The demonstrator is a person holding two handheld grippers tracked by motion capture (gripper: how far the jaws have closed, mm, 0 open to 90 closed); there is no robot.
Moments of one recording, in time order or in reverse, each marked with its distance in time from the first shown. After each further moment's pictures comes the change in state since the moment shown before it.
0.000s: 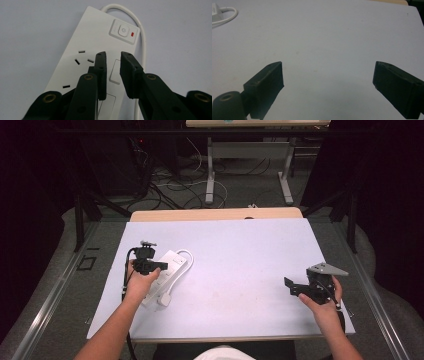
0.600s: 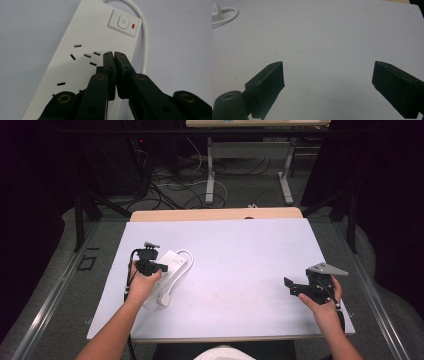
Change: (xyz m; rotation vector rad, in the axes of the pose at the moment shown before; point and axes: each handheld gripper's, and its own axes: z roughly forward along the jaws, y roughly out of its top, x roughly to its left) left arm -0.004 -0.001 0.009 0.038 0.013 0.018; right arm 0.000 0.000 0.001 0.002 0.009 0.010
